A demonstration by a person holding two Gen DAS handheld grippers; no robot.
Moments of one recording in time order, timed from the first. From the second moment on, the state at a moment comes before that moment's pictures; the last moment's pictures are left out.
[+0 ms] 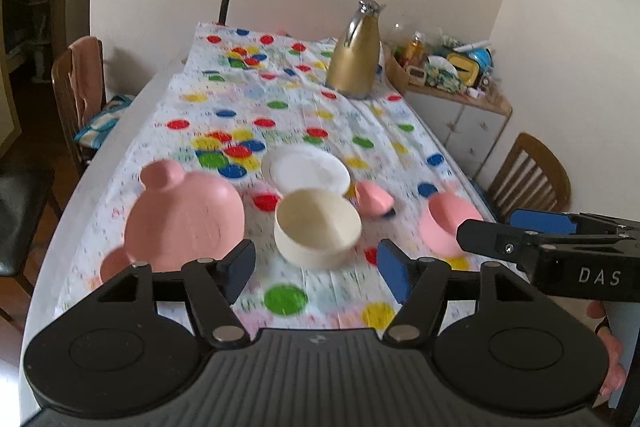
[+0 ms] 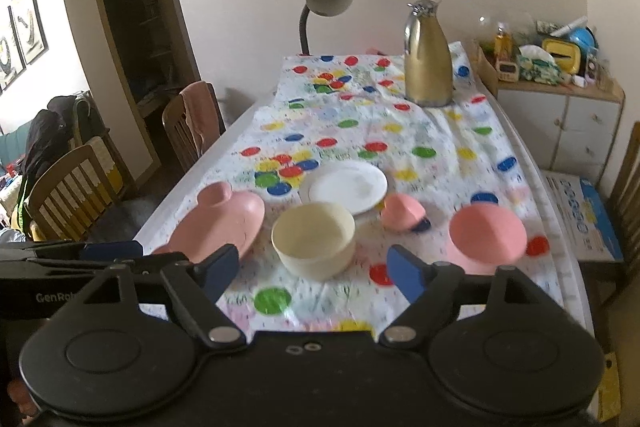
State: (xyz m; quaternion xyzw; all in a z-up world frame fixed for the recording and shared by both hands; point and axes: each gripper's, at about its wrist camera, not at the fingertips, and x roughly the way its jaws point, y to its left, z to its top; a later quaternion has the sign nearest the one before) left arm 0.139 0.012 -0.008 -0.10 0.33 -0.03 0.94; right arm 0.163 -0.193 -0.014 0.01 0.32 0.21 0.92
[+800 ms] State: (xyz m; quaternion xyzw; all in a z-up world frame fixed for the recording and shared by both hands) left arm 0.289 0.026 -0.021 -0.07 0.34 0.03 0.94; right arm 0.328 -0.186 -0.024 -0.02 0.32 0.22 0.92
